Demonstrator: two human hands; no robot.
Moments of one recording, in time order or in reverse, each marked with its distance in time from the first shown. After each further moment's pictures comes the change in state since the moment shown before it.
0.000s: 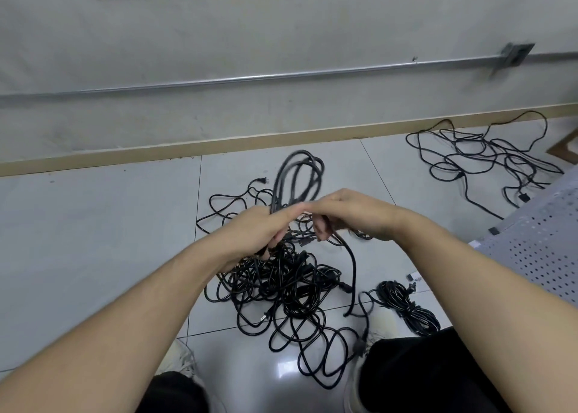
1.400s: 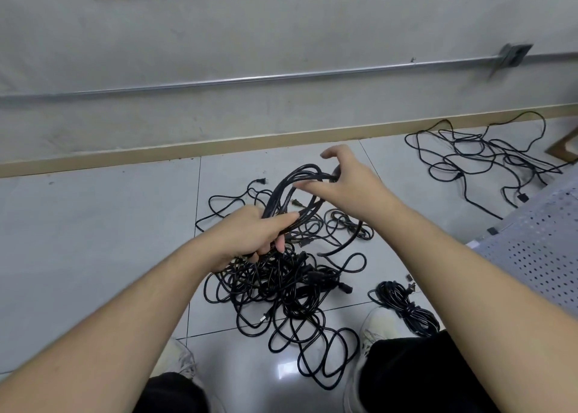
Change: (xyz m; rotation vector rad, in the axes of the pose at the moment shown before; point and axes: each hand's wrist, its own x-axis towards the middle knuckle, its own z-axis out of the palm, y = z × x) left_hand -0.006 0.001 -0.006 0.005 0.008 -0.067; right_hand 0.006 -0.018 -0.004 -0.321 0.607 0.002
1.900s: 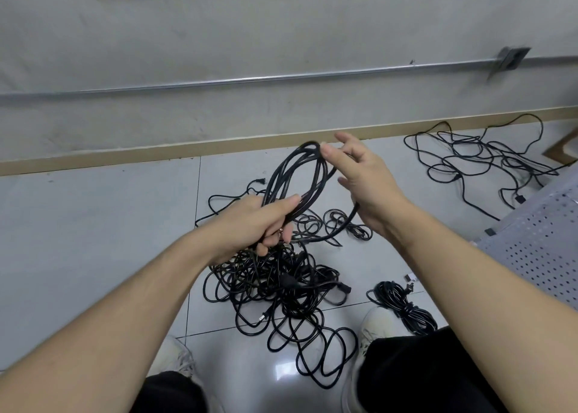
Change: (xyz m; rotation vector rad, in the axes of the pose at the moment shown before) left_hand -0.009 0.012 -0.003 -0.151 -0.073 0.161; right_hand -0.003 -0.005 0.003 0.769 0.066 -0.022
